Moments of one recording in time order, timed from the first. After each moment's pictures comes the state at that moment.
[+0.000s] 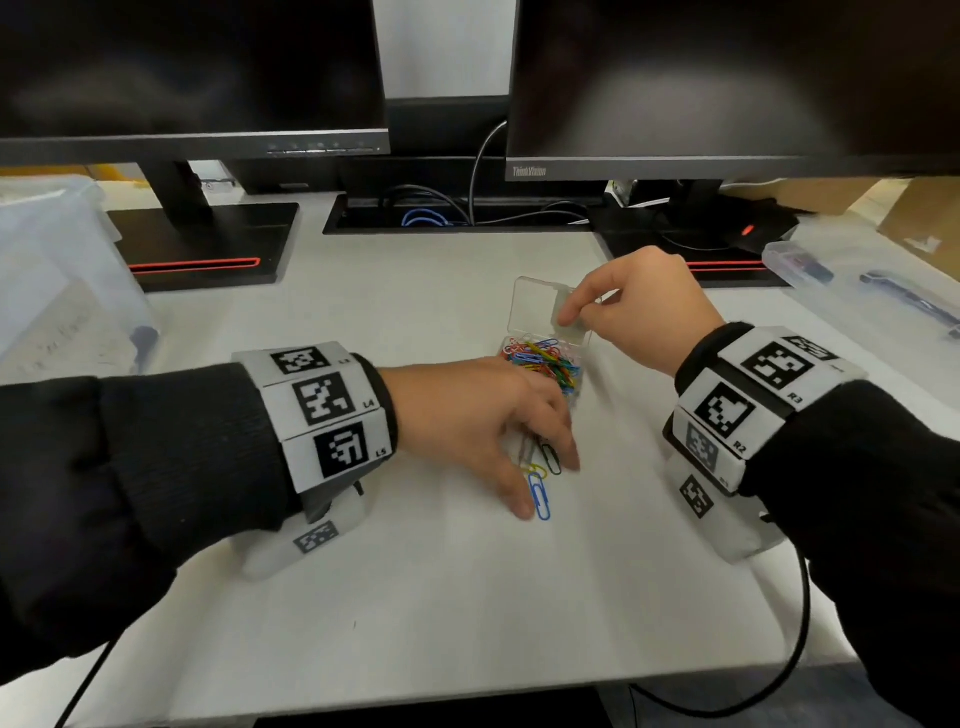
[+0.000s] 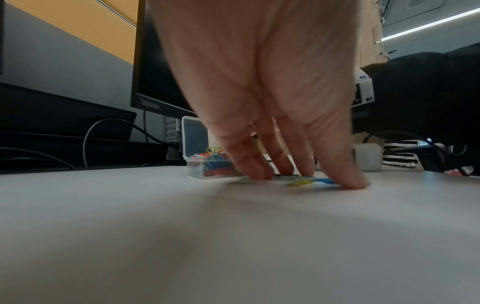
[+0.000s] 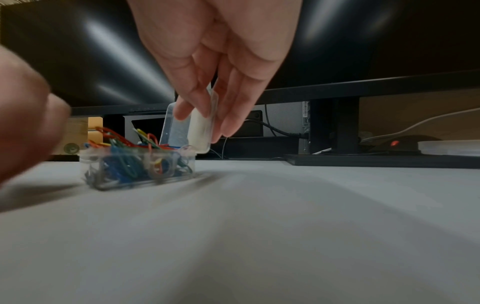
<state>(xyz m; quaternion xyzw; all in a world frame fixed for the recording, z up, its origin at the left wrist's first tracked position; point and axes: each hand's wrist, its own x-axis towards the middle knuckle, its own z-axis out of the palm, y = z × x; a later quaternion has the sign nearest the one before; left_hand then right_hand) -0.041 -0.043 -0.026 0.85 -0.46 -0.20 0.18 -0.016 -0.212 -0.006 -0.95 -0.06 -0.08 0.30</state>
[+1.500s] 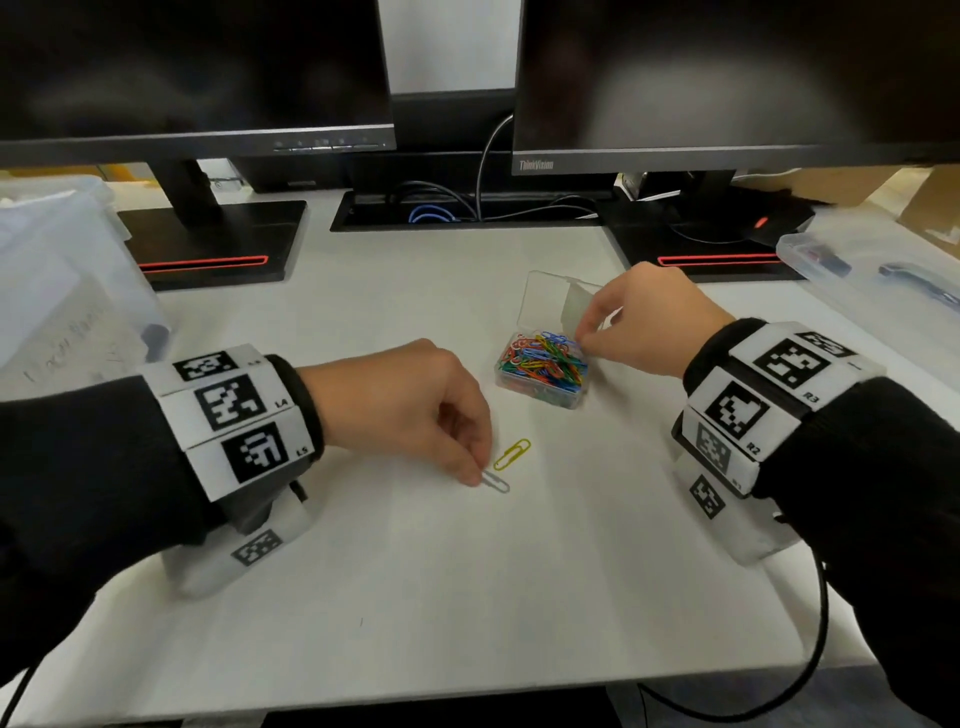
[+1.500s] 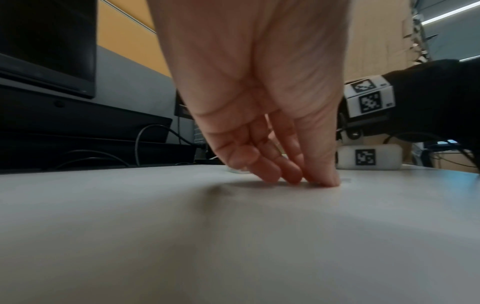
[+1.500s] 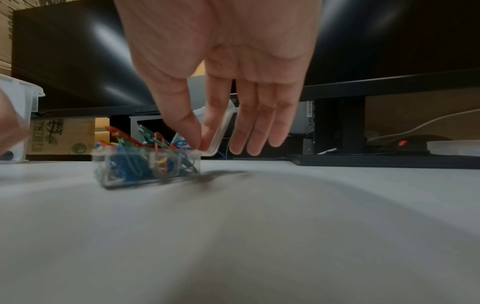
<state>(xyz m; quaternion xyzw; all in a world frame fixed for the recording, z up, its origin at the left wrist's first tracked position) -0.049 -0.006 -0.020 0.91 -0.31 -0.19 0.22 -0.013 -0.213 -0.010 -0.98 -0.04 0.02 0.21</state>
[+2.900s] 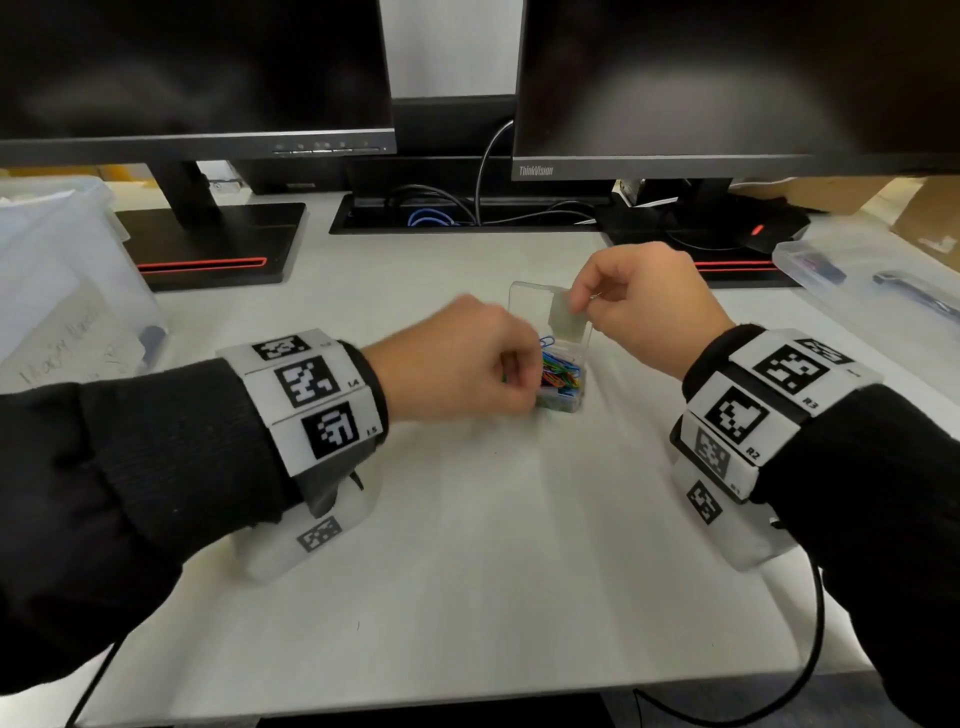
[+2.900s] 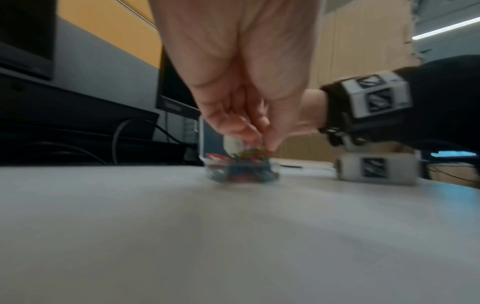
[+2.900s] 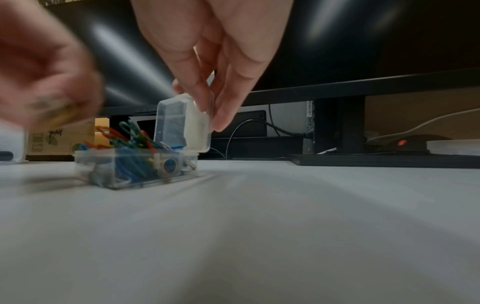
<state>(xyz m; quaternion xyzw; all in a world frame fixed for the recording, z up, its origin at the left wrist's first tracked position) -0.035 -0.039 -0.013 0.92 -0.33 -0.03 0.21 -0.011 -0.214 -0.011 -0.93 -0.09 -0.09 0.33</state>
